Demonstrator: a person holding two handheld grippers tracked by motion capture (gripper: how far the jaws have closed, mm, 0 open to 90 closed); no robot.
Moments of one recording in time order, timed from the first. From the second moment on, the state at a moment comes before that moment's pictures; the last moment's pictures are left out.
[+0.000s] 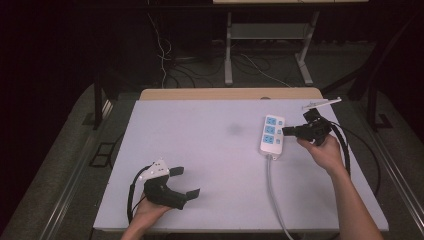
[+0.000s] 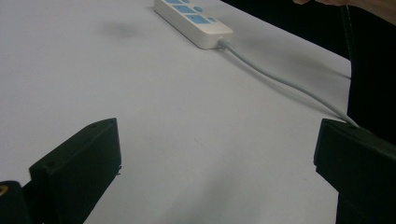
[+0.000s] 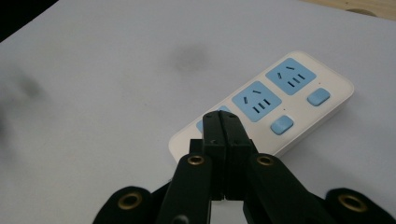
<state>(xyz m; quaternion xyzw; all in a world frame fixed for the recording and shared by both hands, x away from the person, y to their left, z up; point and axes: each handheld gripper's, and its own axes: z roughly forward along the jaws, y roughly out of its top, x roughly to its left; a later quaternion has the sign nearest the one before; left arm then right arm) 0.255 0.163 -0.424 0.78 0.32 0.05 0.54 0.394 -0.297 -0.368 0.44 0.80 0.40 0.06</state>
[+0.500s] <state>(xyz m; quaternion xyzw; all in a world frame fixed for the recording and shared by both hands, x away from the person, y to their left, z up) 0.256 0.164 -0.423 0.78 0.32 0.05 0.54 0.361 -0.299 -0.362 0.46 0.77 0.43 0.05</state>
